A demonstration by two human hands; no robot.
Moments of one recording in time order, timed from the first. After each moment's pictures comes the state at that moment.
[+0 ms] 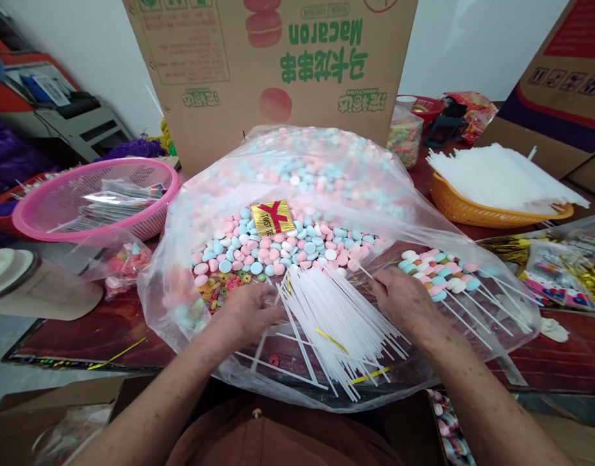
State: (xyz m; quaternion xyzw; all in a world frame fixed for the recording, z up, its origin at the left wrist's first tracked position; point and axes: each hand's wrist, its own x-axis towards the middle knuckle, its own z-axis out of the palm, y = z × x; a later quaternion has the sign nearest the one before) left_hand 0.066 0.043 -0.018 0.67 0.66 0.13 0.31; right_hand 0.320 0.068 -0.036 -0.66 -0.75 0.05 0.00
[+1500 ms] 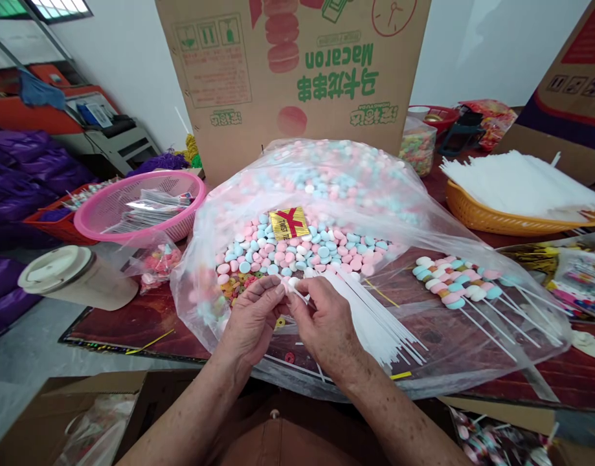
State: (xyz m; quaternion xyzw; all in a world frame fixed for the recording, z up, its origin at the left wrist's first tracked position) left_hand 0.072 0.020 -0.013 0.20 0.39 0.61 0.66; right_hand 0.191 0.023 -0.008 -0.52 -0.66 0.29 0.46
